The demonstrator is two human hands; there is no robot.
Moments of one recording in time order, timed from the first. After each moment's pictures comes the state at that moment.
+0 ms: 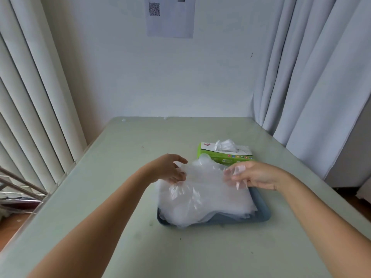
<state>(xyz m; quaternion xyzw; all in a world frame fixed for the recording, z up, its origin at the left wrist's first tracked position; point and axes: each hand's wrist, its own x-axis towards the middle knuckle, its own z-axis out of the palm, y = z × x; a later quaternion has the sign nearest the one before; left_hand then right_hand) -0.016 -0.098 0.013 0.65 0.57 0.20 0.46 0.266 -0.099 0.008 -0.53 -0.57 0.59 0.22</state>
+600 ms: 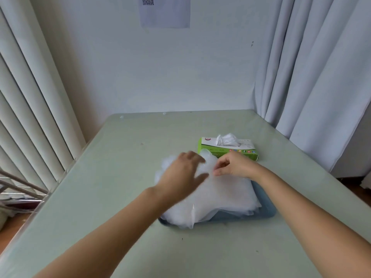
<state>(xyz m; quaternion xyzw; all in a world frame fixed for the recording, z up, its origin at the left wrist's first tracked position) 0.023 -0.139 0.007 0.84 0.50 0.22 0.04 0.226 -0.069 -0.012 -0.55 -0.76 0.31 0.18</state>
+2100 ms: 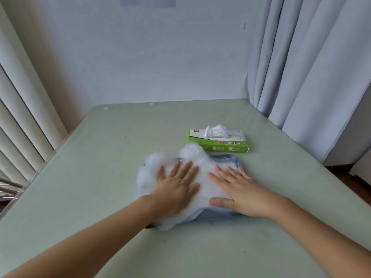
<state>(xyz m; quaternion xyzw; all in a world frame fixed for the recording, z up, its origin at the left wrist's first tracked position) 0.042 -0.122 -0.059 0.84 0.53 -0.02 0.09 0.253 -0.140 -0.037 -0.54 -0.83 0.10 -0.11</state>
